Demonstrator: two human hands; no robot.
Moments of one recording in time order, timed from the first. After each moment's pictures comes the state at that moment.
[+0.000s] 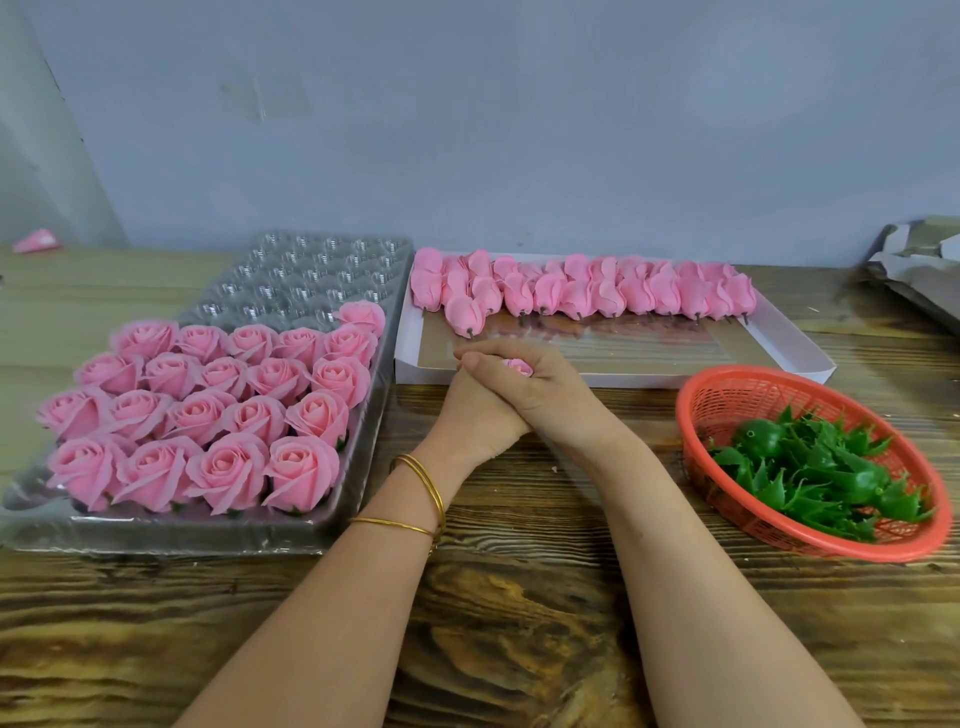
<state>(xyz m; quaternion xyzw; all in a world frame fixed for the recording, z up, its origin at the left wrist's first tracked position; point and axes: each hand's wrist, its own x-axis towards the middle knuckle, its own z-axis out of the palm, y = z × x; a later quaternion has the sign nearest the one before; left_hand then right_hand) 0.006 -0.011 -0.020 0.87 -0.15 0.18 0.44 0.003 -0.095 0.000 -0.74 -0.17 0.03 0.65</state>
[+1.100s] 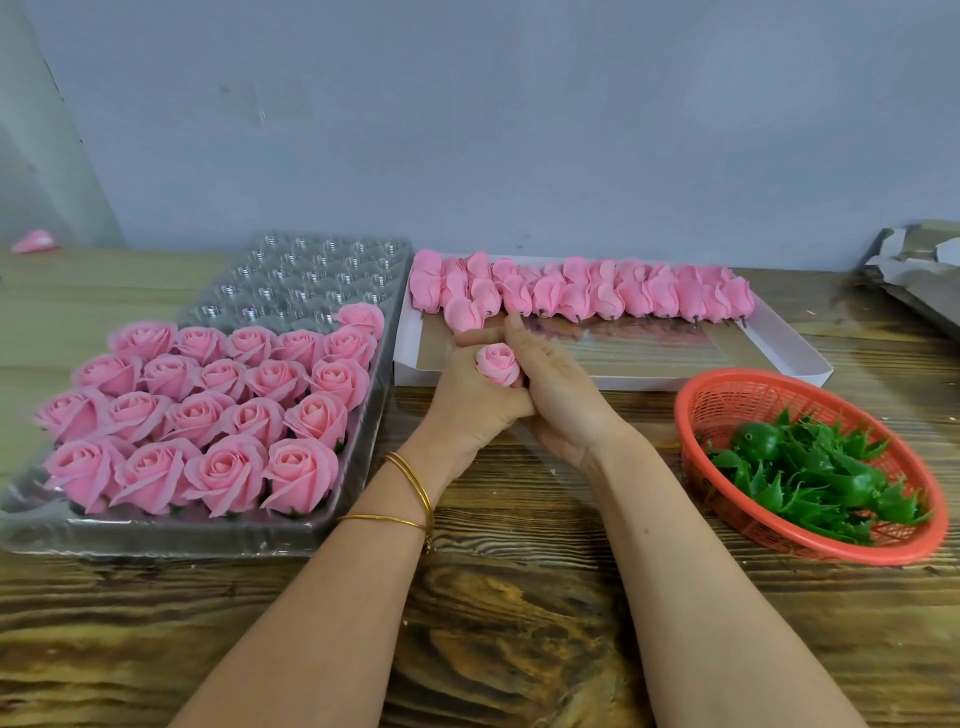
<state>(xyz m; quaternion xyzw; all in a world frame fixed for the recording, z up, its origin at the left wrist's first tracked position) -0.001 0.000 -0.005 0.66 -0.14 0.07 0.74 0.004 -0.094 0.006 -0.55 -0.11 0.15 0.81</state>
